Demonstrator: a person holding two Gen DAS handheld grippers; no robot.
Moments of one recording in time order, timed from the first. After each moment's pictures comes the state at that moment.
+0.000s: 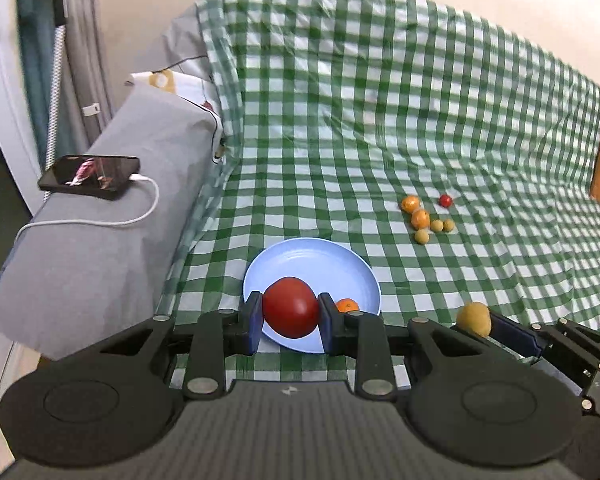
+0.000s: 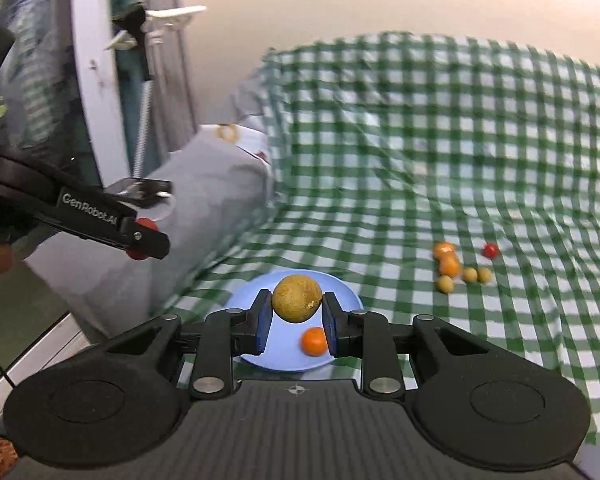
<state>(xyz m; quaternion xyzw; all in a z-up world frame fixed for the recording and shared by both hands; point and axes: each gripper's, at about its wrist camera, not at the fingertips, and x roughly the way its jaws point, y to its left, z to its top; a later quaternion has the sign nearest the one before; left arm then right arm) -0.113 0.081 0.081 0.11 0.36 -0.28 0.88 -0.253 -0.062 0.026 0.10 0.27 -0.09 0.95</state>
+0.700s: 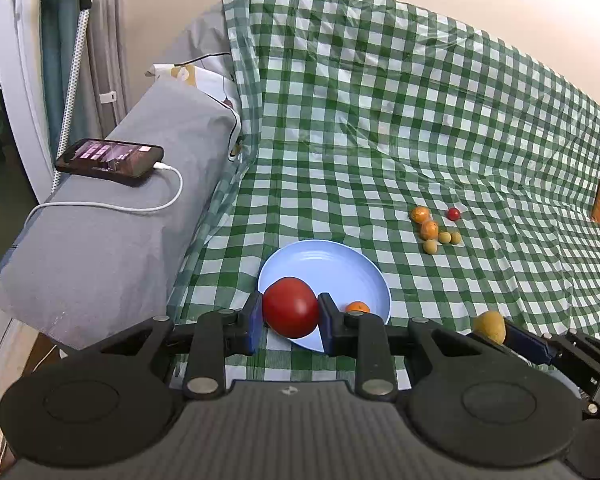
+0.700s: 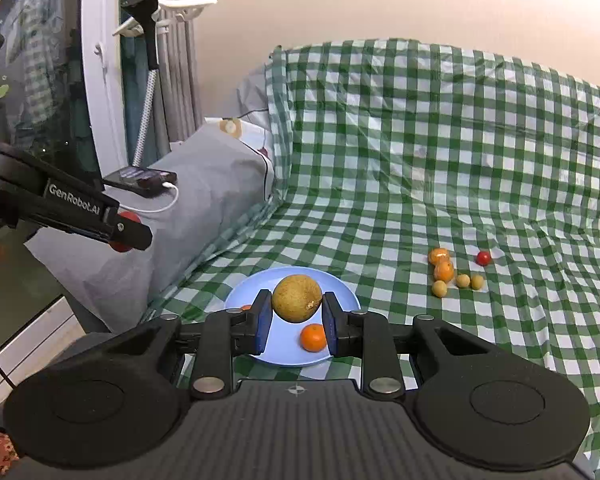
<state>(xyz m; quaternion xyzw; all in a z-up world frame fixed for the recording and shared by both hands) -0.100 0.105 0.076 0.08 0.37 -0.27 0.89 -0.253 -0.054 0.028 0.08 0.28 -0.10 0.95</state>
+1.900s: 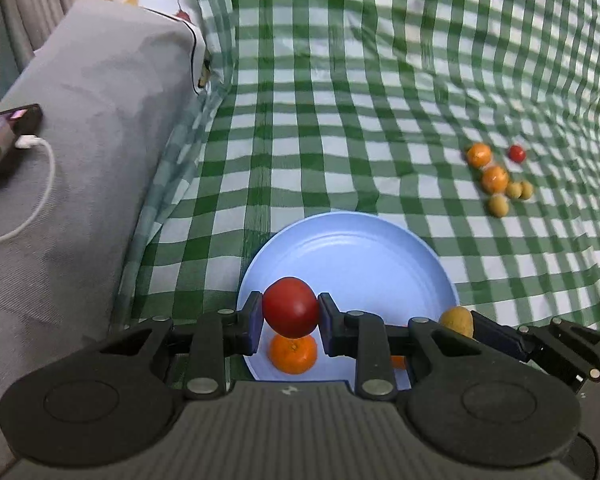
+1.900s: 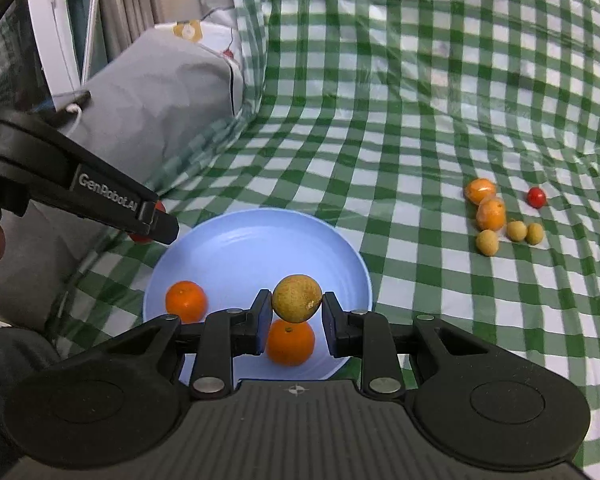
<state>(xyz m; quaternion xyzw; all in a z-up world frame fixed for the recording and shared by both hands) 0.039 -0.011 -0.045 0.16 0.46 -0.25 0.83 -0.102 -0.110 -0.086 0.11 0.40 -0.09 0.91</state>
